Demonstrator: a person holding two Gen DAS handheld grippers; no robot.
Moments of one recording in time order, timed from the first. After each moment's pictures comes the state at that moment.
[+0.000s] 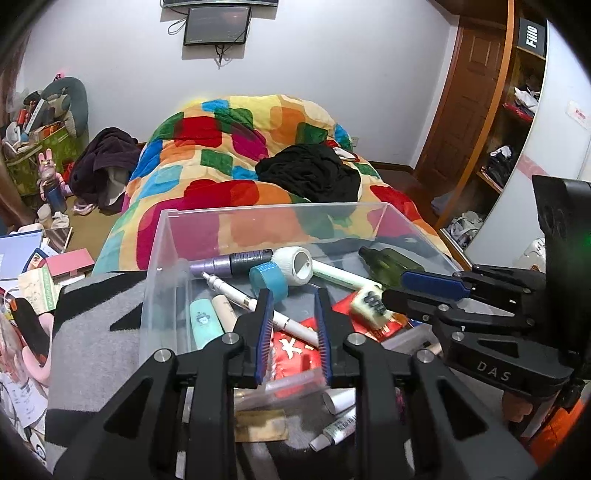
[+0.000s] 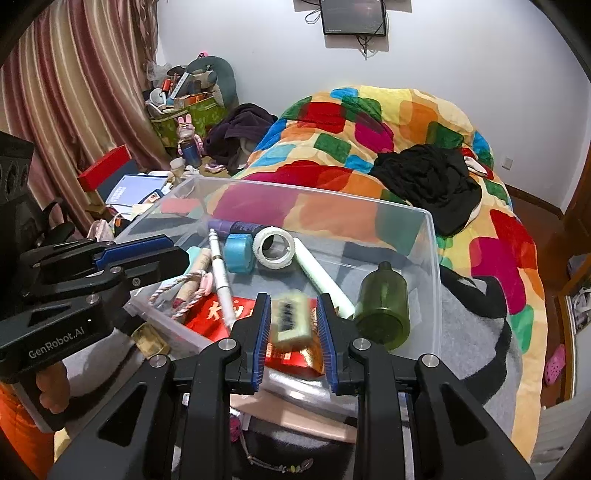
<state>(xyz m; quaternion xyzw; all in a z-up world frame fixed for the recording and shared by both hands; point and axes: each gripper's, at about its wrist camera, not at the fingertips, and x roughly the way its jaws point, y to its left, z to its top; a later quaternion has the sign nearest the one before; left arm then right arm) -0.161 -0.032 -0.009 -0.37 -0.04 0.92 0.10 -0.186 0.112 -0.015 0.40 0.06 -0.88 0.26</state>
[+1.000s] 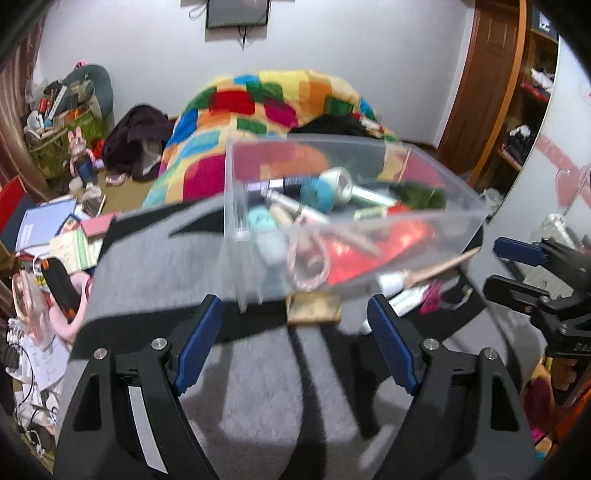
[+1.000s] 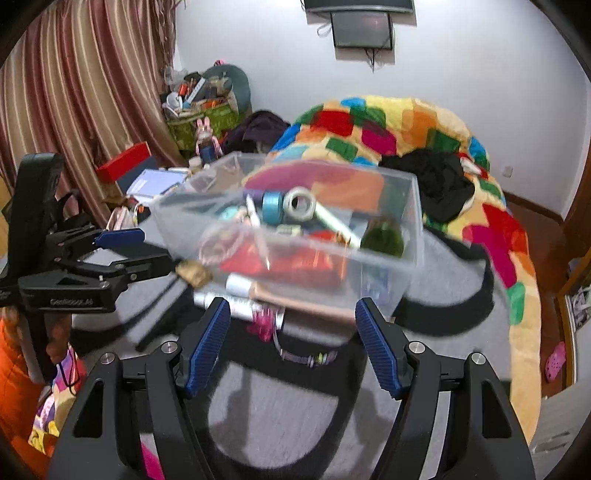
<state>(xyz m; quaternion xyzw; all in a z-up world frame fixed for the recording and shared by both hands) -0.093 -0.062 -0.040 -0.42 -0.02 0.91 0.05 -0.102 0.139 -0.021 0.38 0.06 -0.88 0.28</state>
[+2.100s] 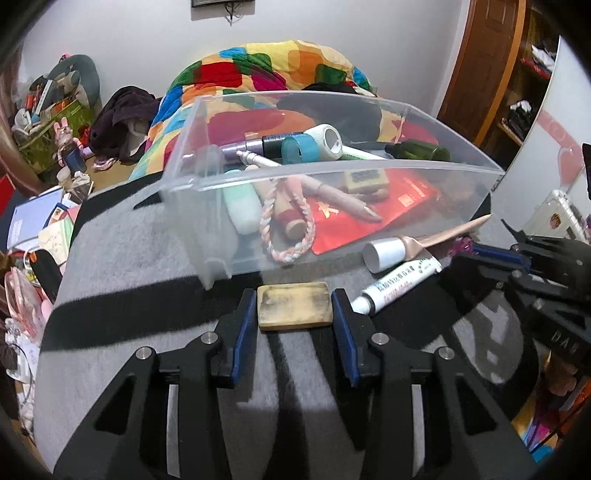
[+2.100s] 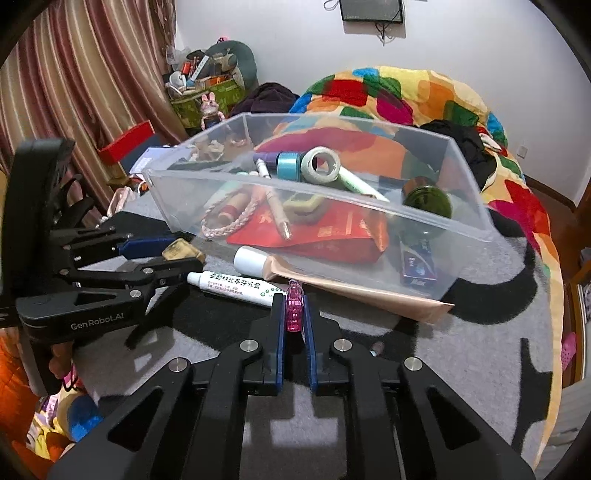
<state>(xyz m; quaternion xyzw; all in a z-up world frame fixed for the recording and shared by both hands) -0.101 -0.044 -0.064 -0.45 -0.01 0.89 0.06 -0.109 0.115 -0.049 0.42 0.06 -0.86 0.29</state>
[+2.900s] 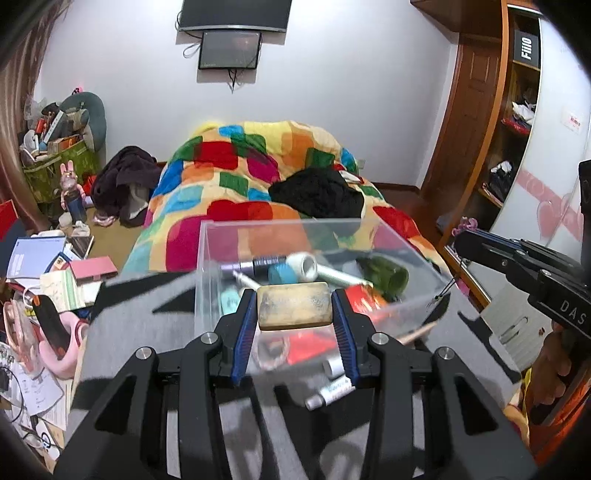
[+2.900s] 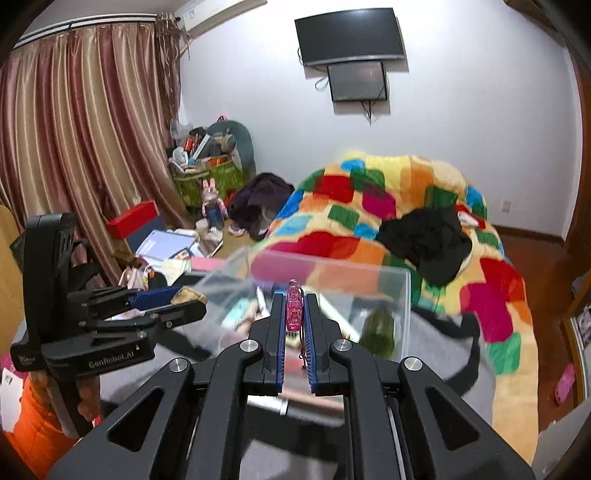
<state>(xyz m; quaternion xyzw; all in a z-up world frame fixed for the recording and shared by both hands) -0.112 -0.046 0.028 -0.33 -0.05 0.94 0.07 -0.117 0.133 0.058 0.27 0.01 -0.92 0.28</state>
